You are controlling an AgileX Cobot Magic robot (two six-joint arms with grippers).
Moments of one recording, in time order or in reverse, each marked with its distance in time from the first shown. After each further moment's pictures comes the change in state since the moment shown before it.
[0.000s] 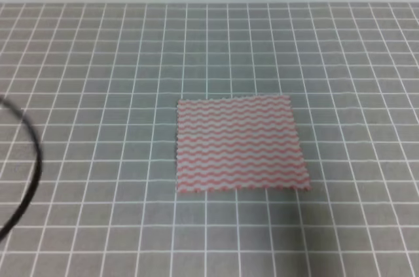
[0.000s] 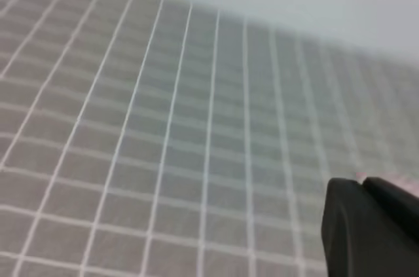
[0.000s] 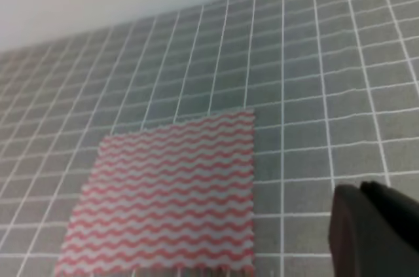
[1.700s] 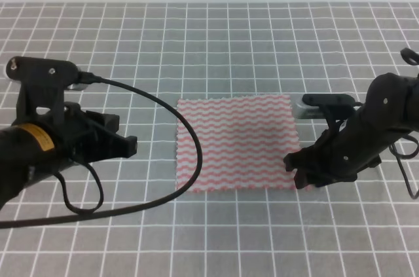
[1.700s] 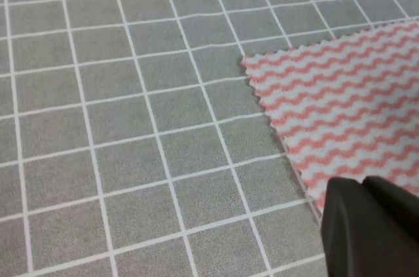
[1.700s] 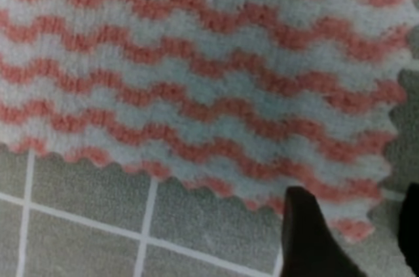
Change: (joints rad) left arm -0.342 0.593 -0.180 0.004 -0.125 0.183; right arm 0.344 1.232 -0.700 -0.560 0.271 0.408
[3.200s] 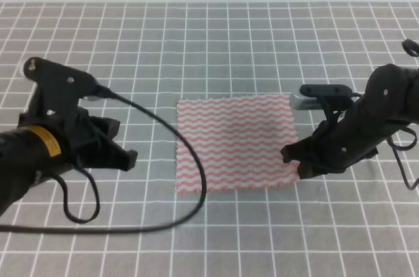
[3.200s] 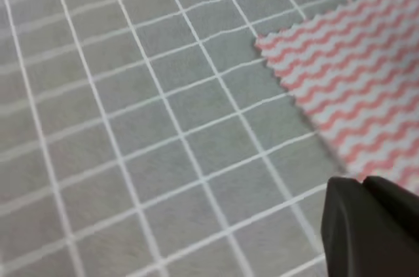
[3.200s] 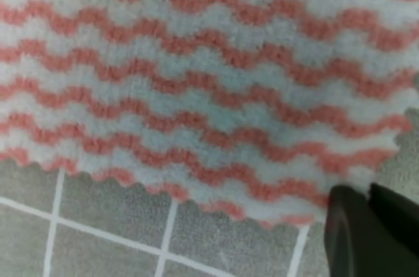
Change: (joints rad) left arm -0.001 0.031 0.000 0.133 -0.001 0.036; right arm -0.002 0.001 -0.043 0.015 0.024 -0.030
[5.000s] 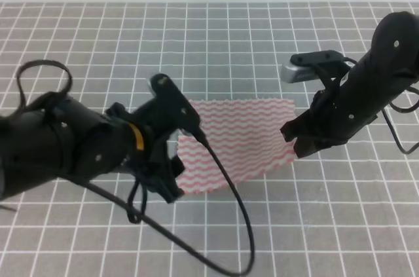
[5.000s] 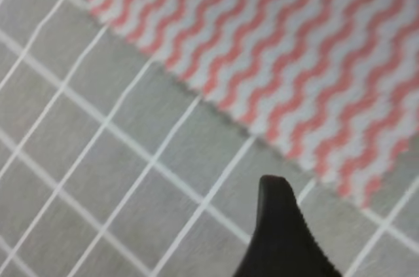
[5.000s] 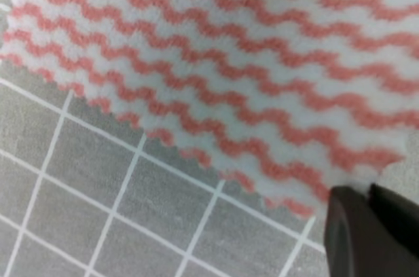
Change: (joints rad) left arm -0.199 0.278 -0.248 0.076 0.289 0.374; right arm -0.002 -0.056 -0.182 -0.021 0.247 -0.103
